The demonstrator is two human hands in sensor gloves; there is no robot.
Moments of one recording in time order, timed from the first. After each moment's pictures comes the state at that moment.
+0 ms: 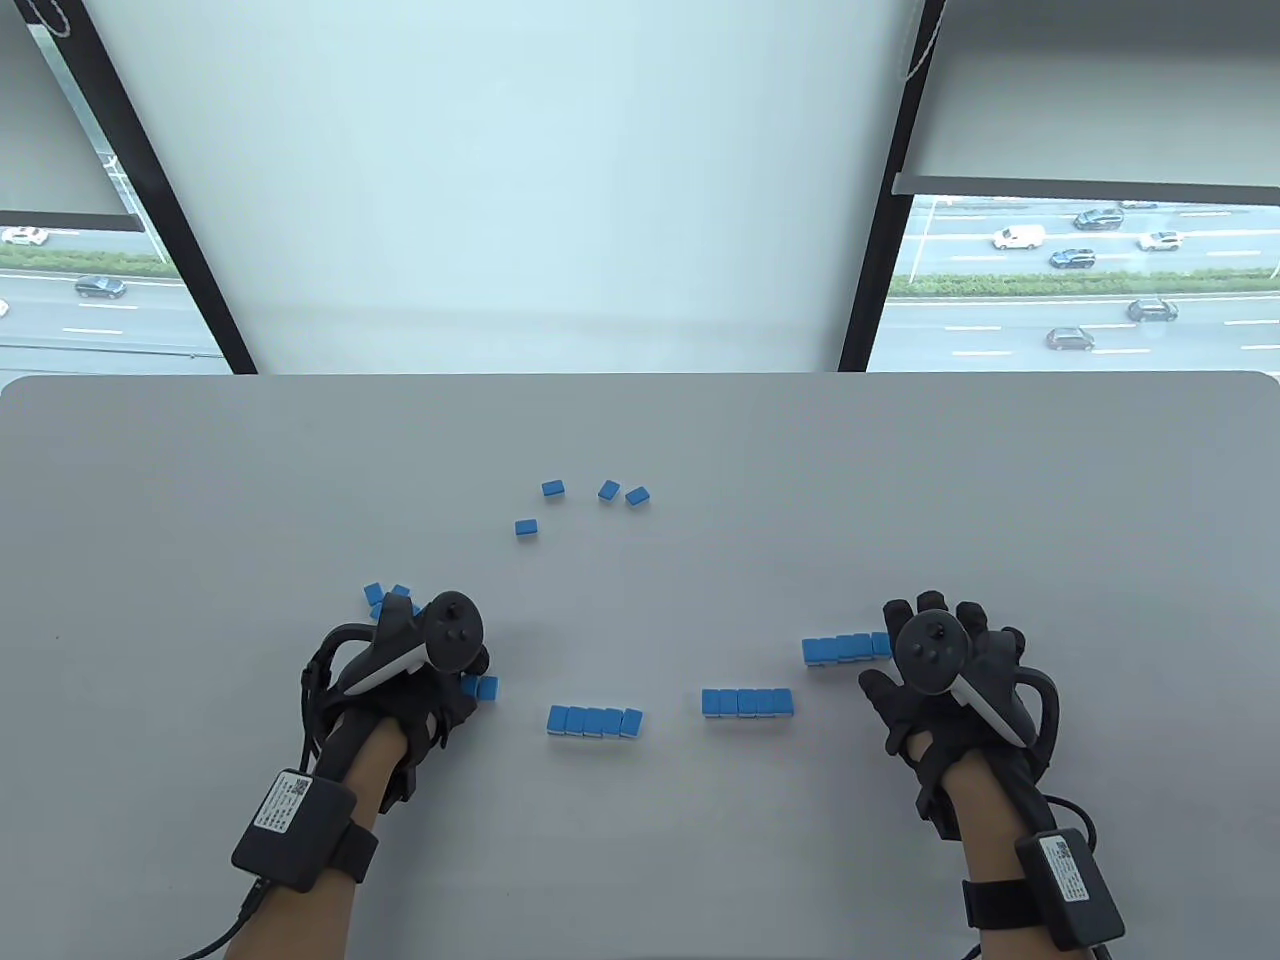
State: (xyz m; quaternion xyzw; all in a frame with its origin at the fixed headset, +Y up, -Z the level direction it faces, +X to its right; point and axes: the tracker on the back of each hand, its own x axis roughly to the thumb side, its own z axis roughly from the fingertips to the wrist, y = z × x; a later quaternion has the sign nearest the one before) left_hand -0.242 -0.746 -0.383 -0.16 -0.09 -0.01 0.98; right_hand 0.240 -0.742 -0.349 -0.05 0.06 0.99 0.09
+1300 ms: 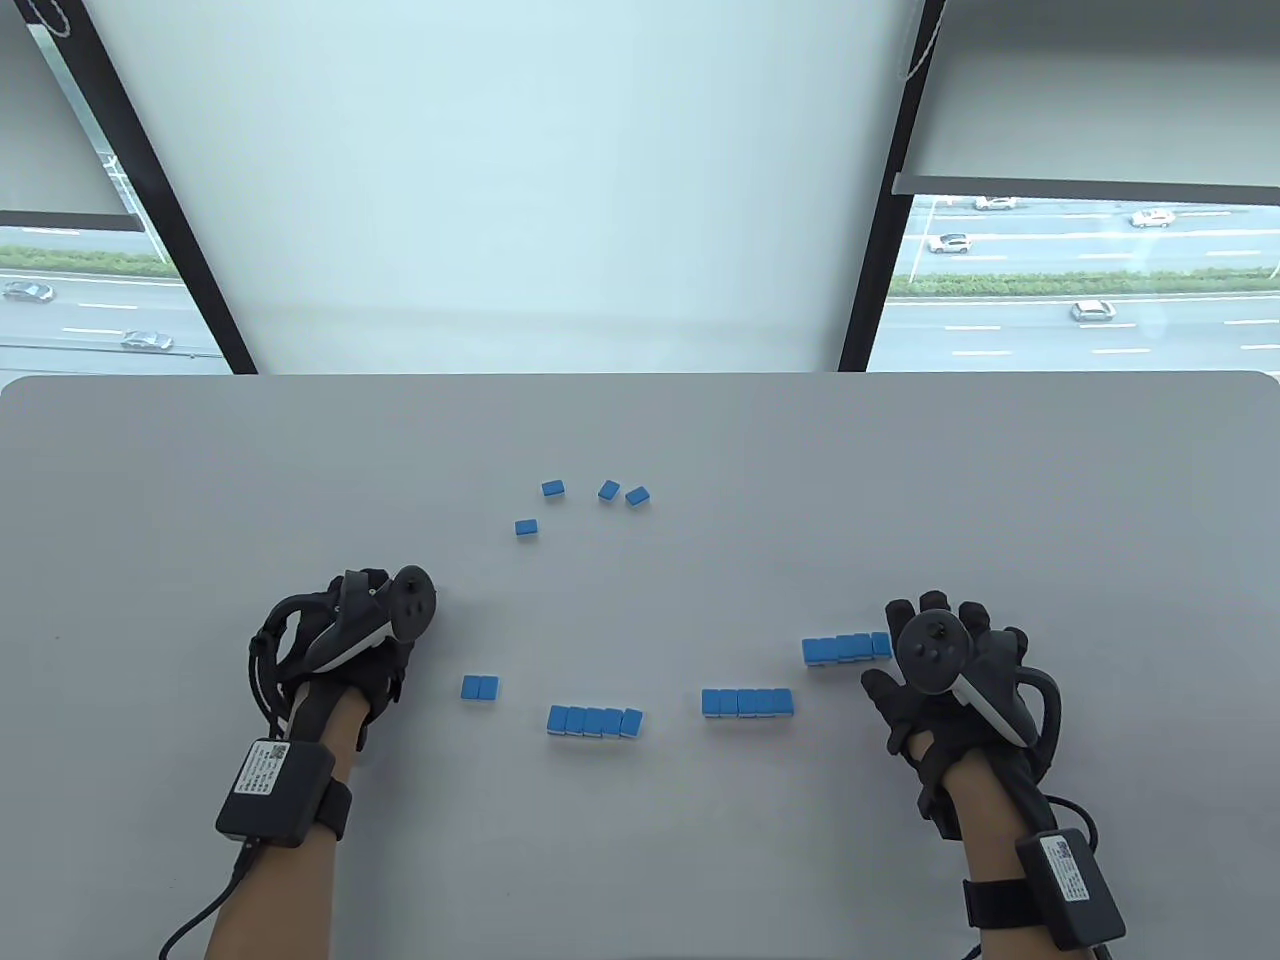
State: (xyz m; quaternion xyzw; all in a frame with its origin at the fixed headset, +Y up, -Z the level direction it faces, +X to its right) left_hand -0.291 -0.753 -0.419 -0.07 -0.01 -0.11 0.99; right_hand 0.241 -0.742 -0.349 -0.06 0.06 0.99 0.09
